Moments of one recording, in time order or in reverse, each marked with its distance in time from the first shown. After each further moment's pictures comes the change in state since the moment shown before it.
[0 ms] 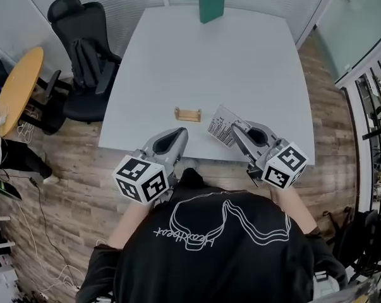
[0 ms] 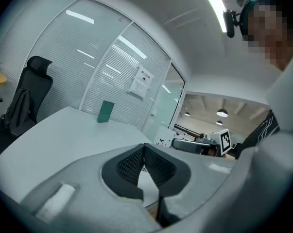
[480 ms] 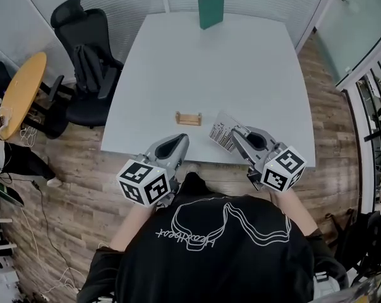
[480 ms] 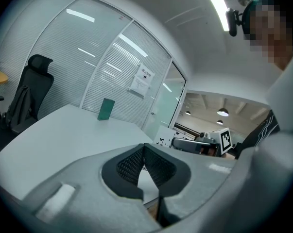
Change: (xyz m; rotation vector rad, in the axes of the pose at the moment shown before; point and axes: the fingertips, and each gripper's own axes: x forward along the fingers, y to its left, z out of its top) left arm 0.001 -0.001 -0.008 -0.013 0.022 0.010; right arm -0.004 -0.004 -0.007 0.026 0.025 -0.021
